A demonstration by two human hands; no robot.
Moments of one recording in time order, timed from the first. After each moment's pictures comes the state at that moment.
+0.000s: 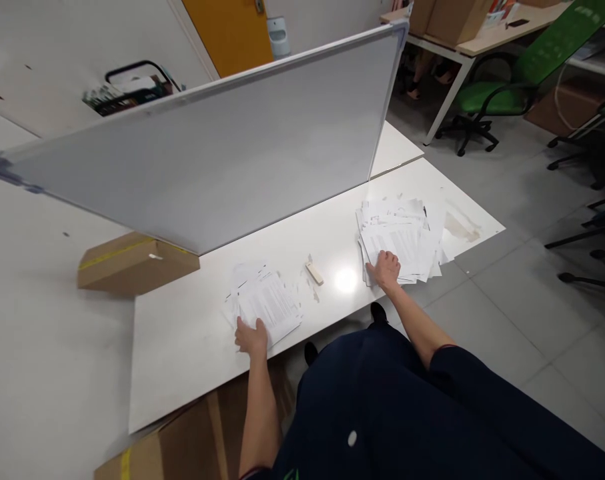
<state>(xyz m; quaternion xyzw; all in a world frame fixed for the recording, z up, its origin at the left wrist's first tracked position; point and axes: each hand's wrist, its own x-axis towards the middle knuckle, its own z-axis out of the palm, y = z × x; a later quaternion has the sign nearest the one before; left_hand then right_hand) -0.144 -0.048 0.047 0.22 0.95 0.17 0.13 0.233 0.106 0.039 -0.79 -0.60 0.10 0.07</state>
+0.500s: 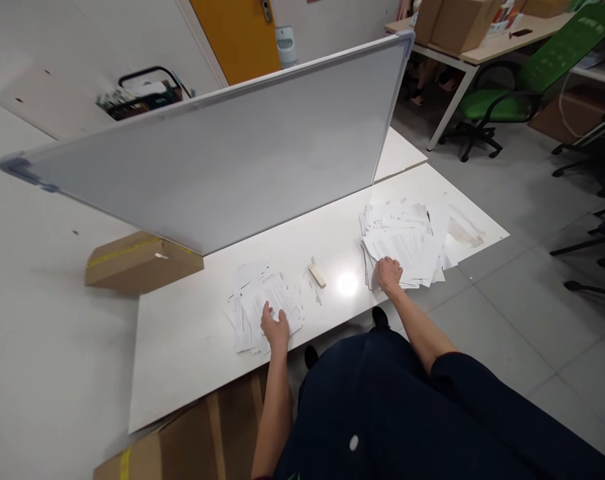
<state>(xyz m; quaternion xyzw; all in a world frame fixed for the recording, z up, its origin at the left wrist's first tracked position) -0.087 -0.033 0.060 0.34 0.86 0.31 0.19 0.230 0.110 0.050 -0.79 -0.60 0.11 0.01</state>
